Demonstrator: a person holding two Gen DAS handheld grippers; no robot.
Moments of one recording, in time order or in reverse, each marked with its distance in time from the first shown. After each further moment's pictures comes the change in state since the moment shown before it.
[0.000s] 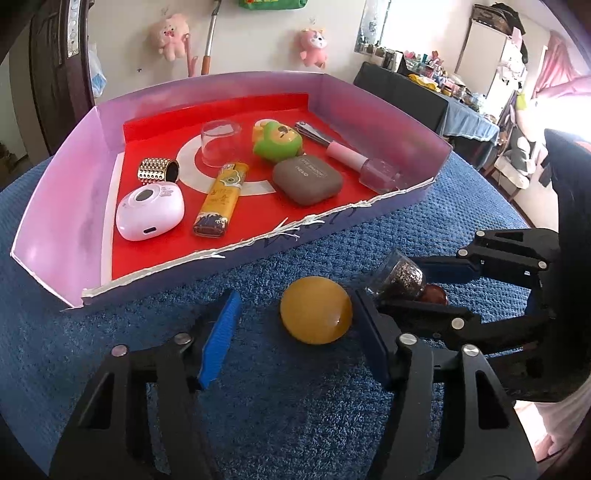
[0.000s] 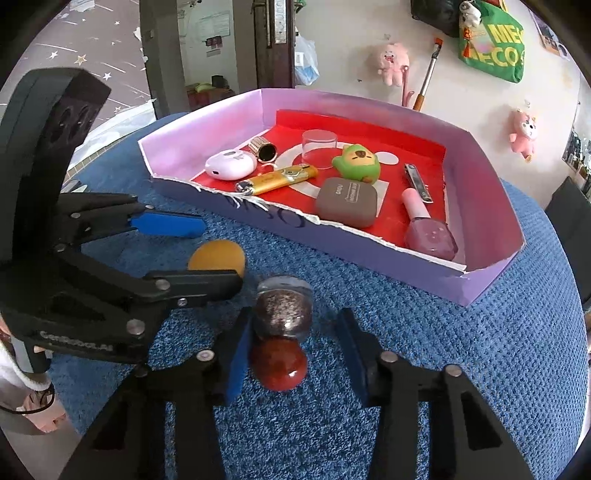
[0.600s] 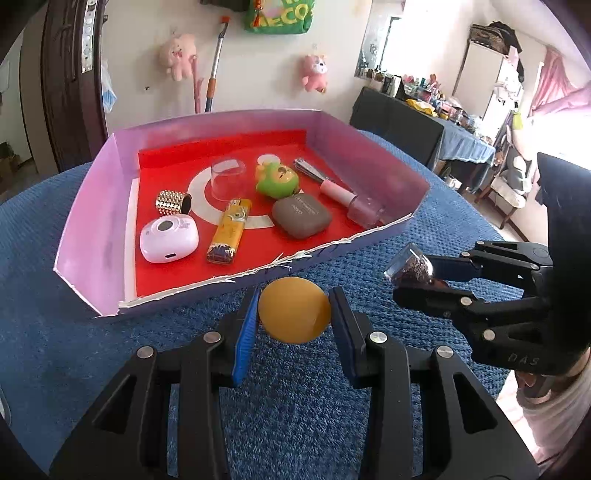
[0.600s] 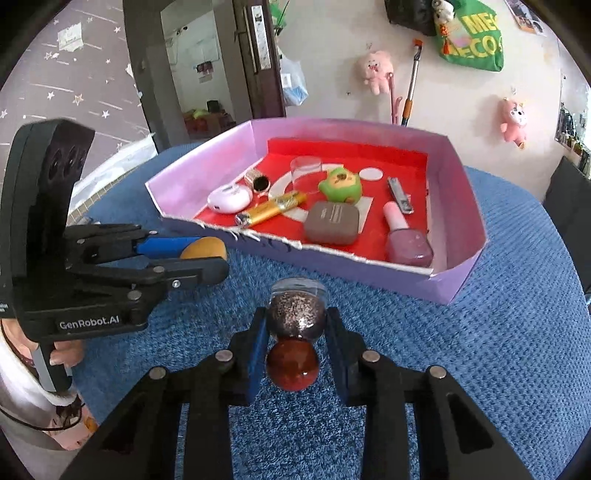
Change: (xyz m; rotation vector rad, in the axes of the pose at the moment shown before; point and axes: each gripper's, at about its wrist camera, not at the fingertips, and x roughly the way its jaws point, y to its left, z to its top) left arm -0.035 0.000 0.008 -0.020 -0.093 -0.001; right arm -0.029 -0.014 0.003 0.100 -0.083 0.040
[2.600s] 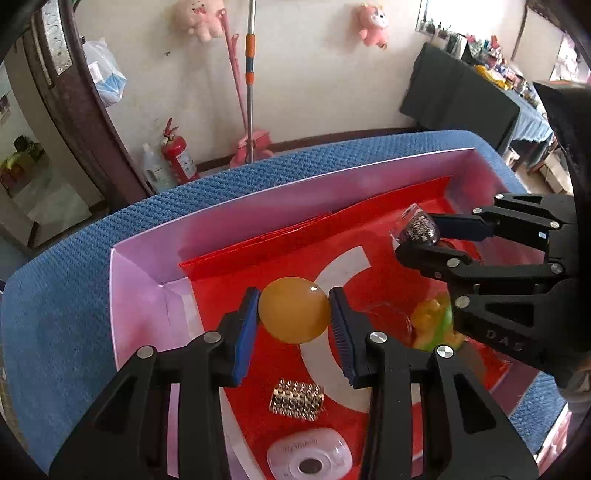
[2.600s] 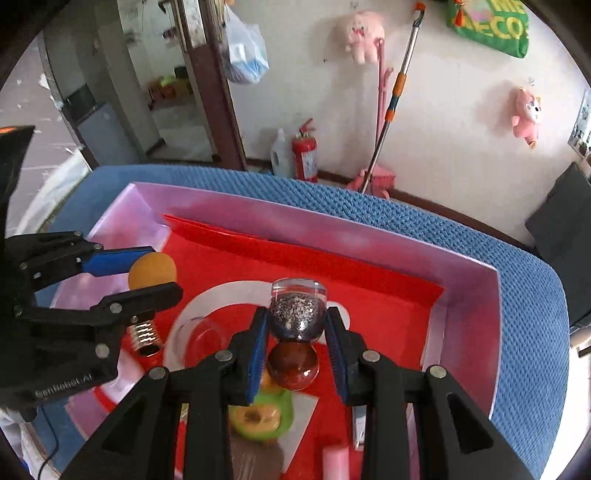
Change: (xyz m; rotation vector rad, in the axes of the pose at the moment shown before) left arm 0.126 0.099 0.163 -0.003 0.260 0.184; right arm 0.147 -0.069 0.195 0.018 0.223 -0.100
